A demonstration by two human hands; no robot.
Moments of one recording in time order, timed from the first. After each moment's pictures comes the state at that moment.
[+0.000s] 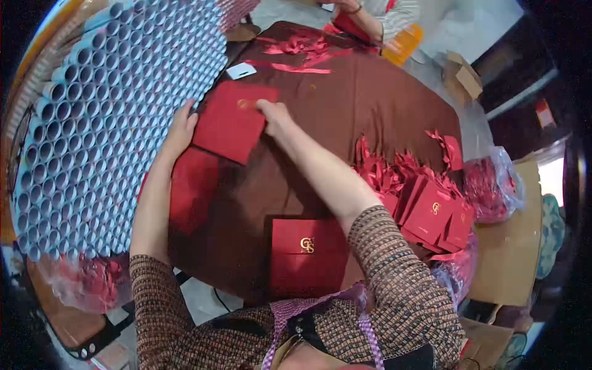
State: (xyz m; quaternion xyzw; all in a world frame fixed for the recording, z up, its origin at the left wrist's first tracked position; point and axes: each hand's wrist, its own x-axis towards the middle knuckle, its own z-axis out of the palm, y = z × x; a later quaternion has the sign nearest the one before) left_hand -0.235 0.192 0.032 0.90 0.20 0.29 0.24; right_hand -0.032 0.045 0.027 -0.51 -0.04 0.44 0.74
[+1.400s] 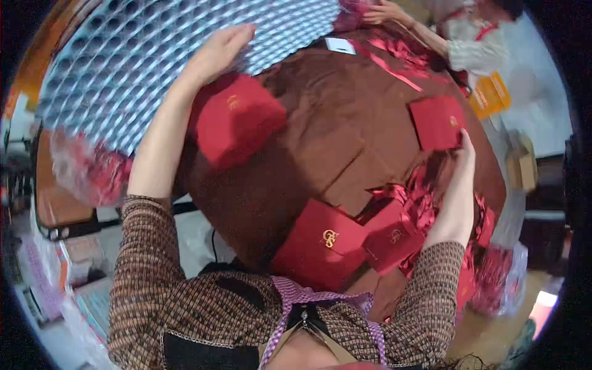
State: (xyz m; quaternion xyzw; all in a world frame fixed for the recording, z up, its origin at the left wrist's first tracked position) left_hand -0.298 0.156 0.153 0.84 0.31 0.31 0.32; right_hand 0.323 -0.142 0.006 -0.64 0.10 0.37 0.66
